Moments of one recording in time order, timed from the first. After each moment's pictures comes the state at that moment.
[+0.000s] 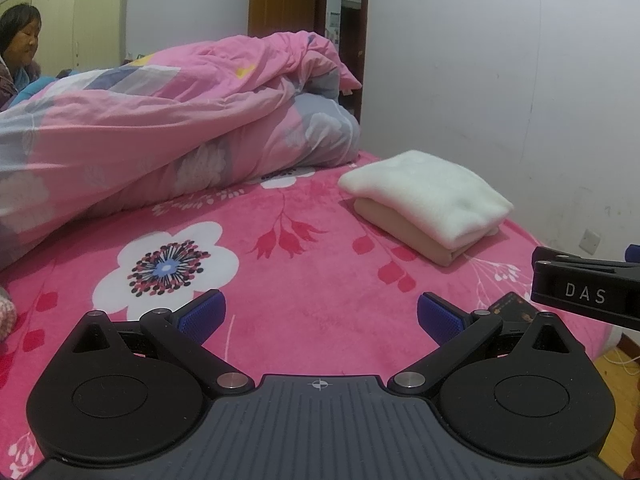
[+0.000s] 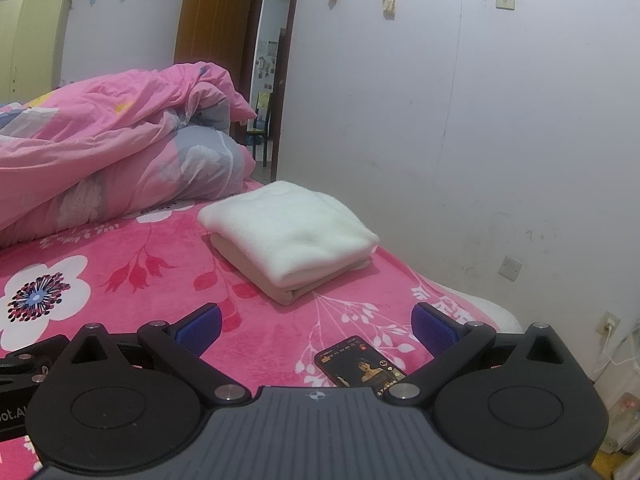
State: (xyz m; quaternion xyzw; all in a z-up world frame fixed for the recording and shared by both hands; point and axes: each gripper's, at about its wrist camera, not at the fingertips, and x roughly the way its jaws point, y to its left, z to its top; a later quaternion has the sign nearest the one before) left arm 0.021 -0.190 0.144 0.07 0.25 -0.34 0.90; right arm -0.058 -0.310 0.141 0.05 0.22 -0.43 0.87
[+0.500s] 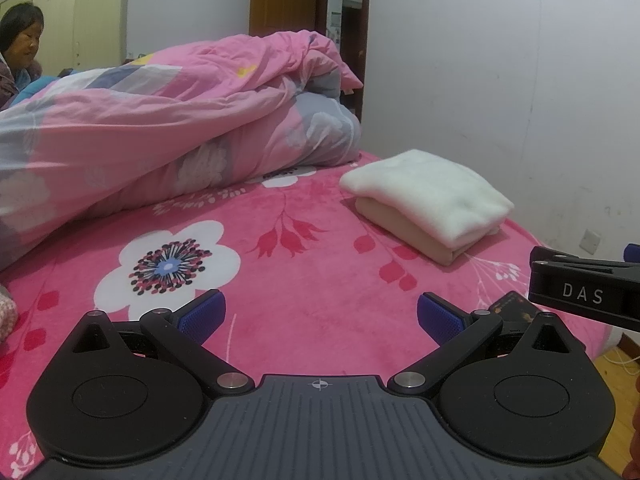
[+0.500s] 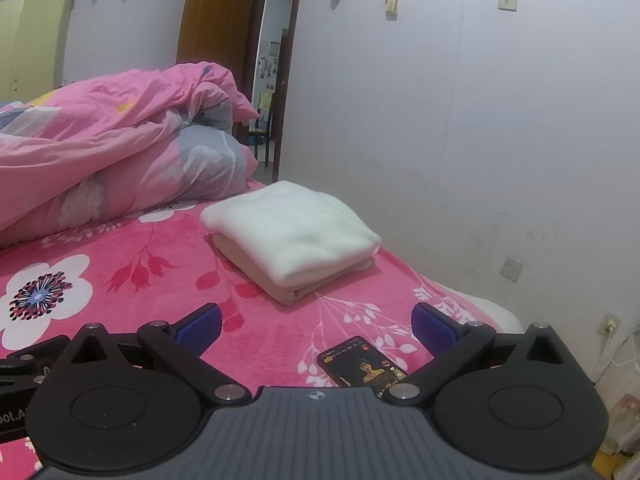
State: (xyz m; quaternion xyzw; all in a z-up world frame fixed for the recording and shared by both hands) left arm 0.019 -0.190 0.144 0.07 0.25 -0.34 0.90; right arm -0.055 -0.308 0.141 0.05 0.23 -0.43 0.87
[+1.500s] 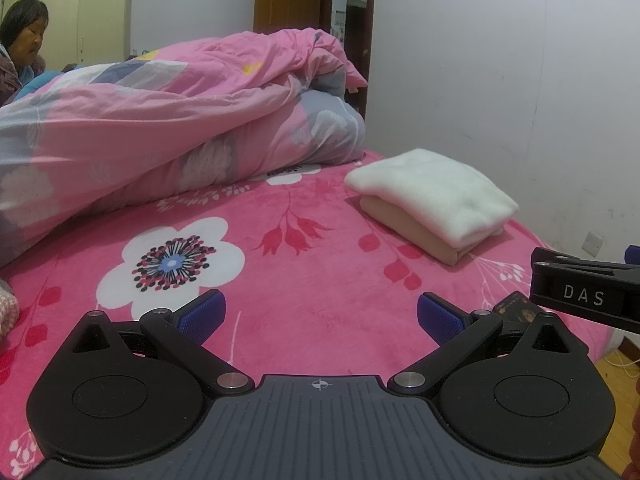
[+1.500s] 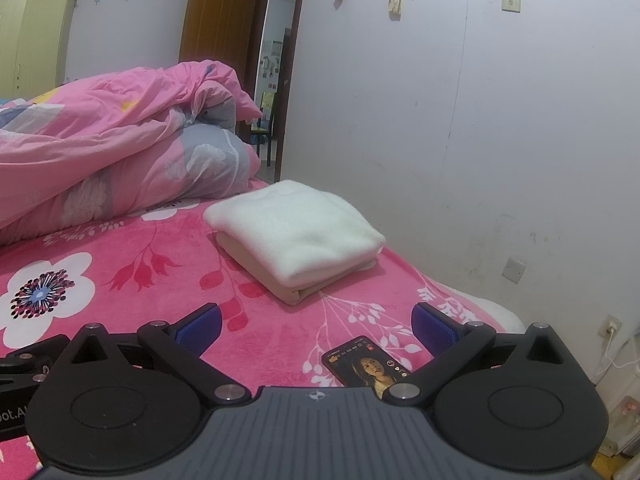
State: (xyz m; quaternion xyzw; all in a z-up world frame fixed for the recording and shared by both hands) left arm 0.024 -0.188 0.141 0.07 0.26 -0.34 0.90; right arm -0.051 -0.305 0.140 0.05 0.23 -0.43 0.87
